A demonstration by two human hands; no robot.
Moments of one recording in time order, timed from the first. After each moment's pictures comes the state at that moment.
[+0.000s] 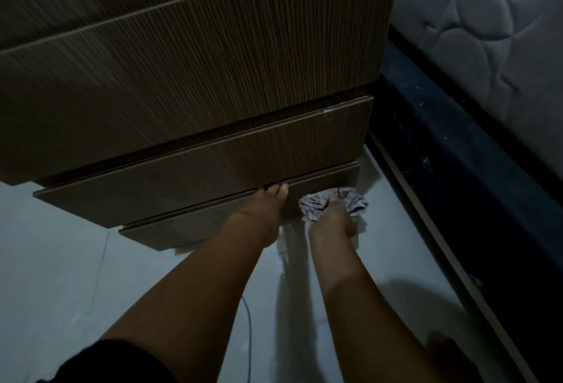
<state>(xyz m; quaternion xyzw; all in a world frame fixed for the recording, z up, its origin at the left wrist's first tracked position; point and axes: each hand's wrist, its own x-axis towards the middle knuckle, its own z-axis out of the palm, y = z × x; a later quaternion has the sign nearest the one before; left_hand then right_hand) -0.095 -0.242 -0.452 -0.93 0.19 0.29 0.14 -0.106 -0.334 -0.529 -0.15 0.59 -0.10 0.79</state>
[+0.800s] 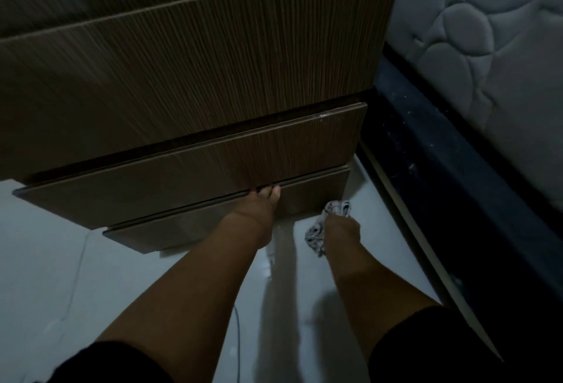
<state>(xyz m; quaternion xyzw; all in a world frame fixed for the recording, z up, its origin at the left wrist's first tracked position) -0.092 -0.239 -0.462 -0.92 0.19 0.30 0.15 -0.113 -0.365 -0.563 -0.56 0.55 0.12 0.60</state>
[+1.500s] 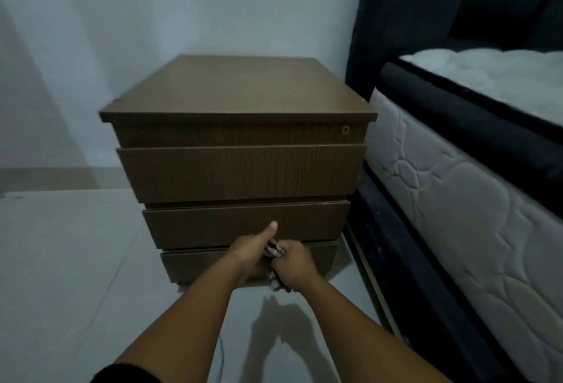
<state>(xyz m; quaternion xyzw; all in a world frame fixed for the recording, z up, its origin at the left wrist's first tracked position) -0.157 -0.190 -0.366 -0.68 -0.17 0.27 -0.66 -0.180 -0.299 -0.383 -0.90 0.05 0.11 0.43</state>
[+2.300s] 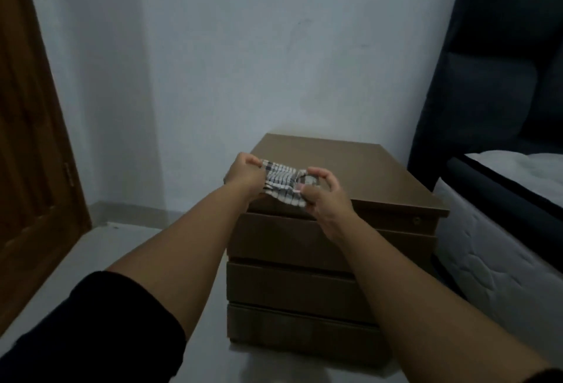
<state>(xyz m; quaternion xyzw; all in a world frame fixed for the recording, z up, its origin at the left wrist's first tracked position) -0.145 -0.062 -0.137 -0.75 -0.15 -0.16 -0.62 -0.147 -0.211 -0.162 -0.61 -0.06 0.02 0.79</state>
